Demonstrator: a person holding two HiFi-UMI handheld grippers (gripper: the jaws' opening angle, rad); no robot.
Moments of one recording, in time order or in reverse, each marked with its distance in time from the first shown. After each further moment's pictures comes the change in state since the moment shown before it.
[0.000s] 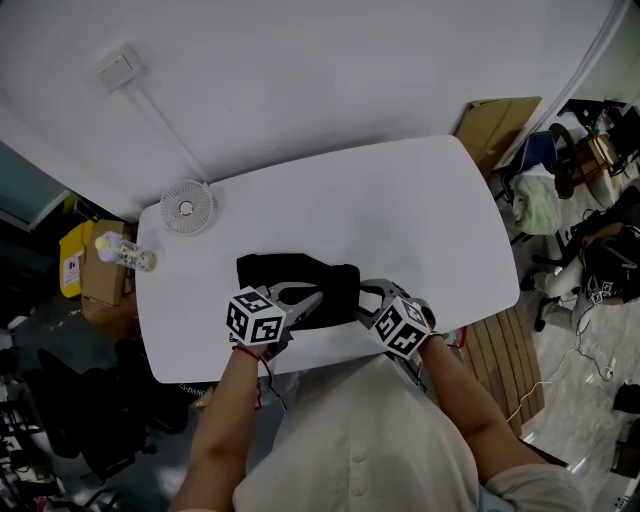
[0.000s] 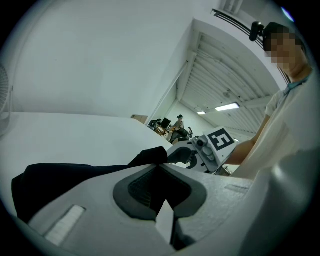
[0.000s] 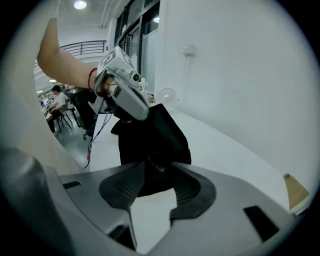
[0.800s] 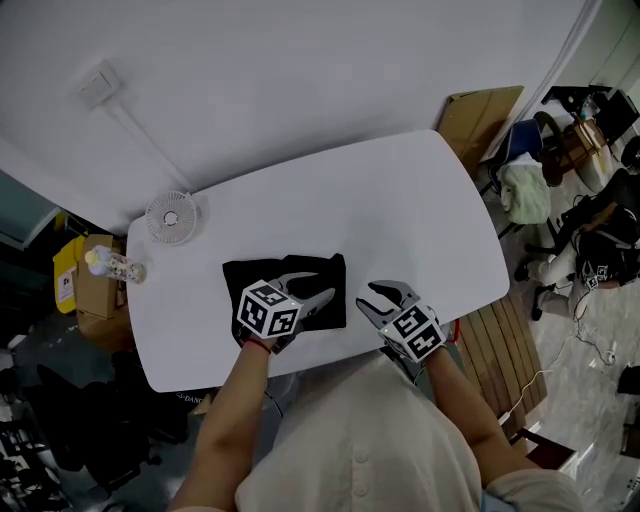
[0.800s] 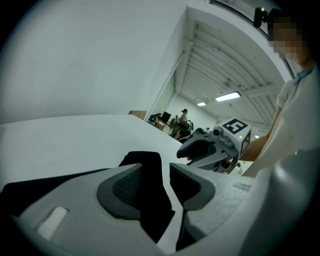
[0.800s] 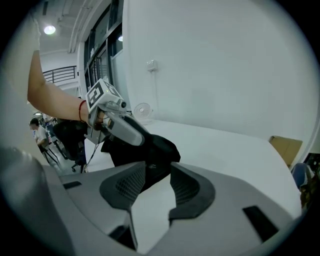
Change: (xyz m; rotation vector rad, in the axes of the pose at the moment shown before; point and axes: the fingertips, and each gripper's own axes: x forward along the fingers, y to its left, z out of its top) left arm 0.055 -0.004 0.003 0.082 0.074 0.035; right arm -0.055 -0.027 -0.023 0.326 -0.148 -0.135
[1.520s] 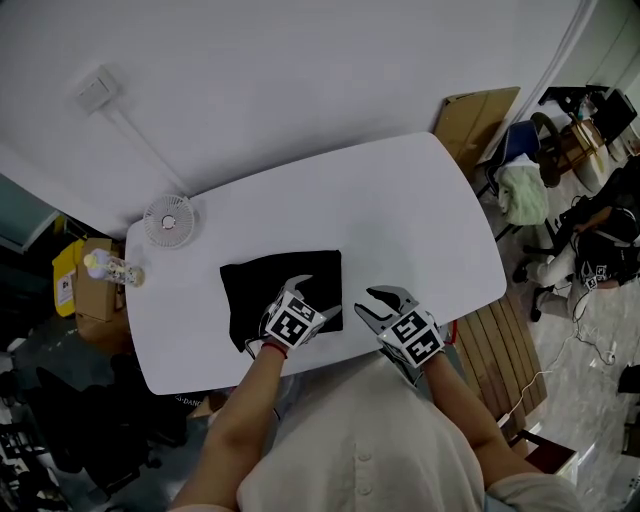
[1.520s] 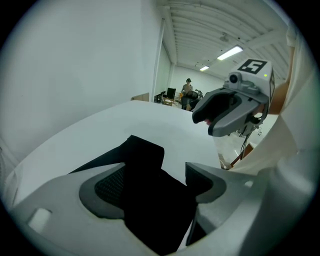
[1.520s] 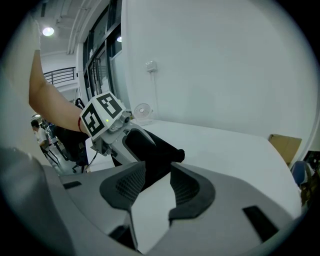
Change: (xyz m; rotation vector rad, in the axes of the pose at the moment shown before) left arm 0.037 0.016 -0.048 0.274 0.242 0.225; right arm -0.010 0.003 -0.004 0.013 0.001 -0.001
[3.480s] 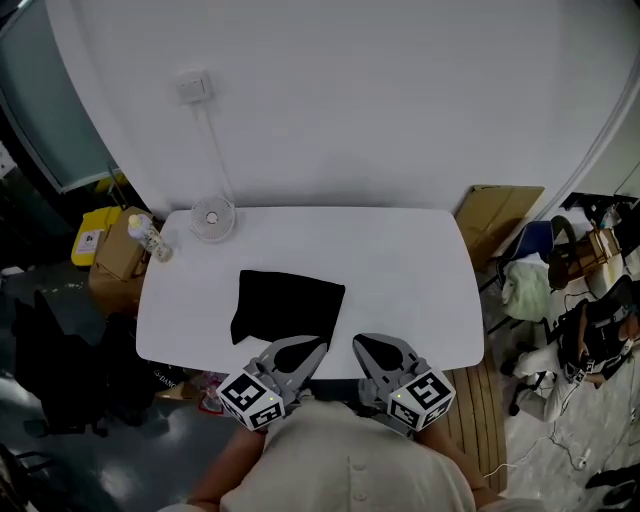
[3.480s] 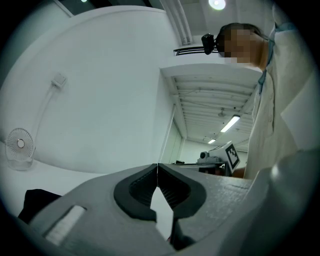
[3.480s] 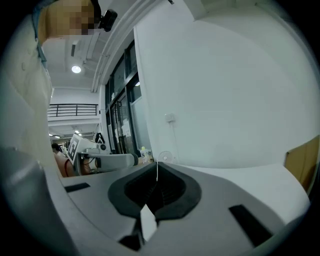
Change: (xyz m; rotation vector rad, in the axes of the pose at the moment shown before) left arm -0.226 -0.132 0.127 -0.235 -0.866 0.116; right arm -0.153 0.073 0.116 0.019 -0.458 0.202
